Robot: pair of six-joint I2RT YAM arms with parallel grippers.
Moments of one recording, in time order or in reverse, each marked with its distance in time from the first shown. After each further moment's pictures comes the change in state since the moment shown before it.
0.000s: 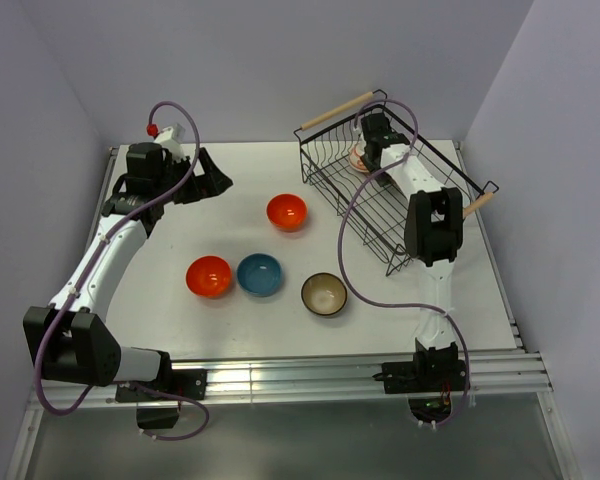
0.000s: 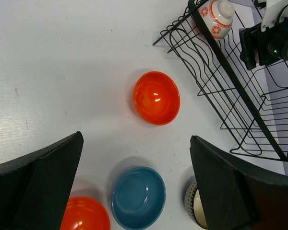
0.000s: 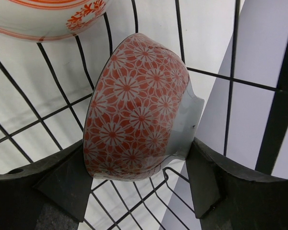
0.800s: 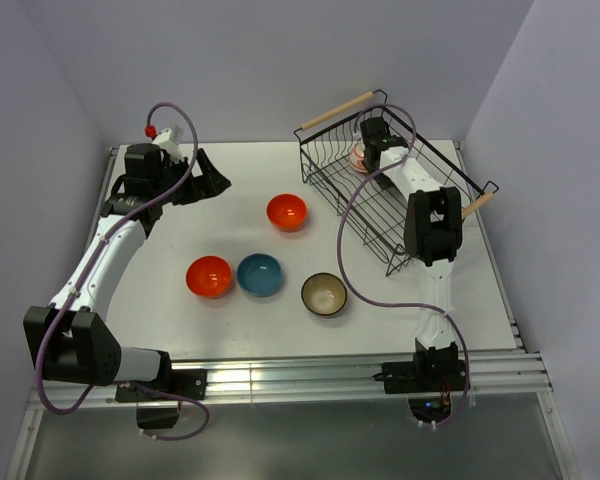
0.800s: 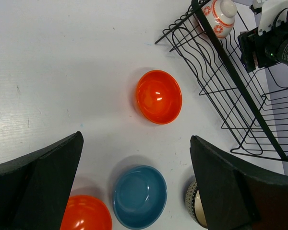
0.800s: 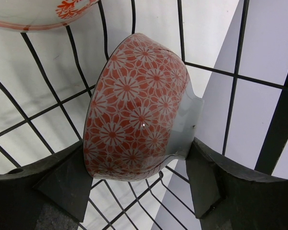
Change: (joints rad) left arm 0.015 0.000 -0.011 0.001 0.015 0.000; right arm 0.002 0.014 -0.039 0.030 0.055 -0.034
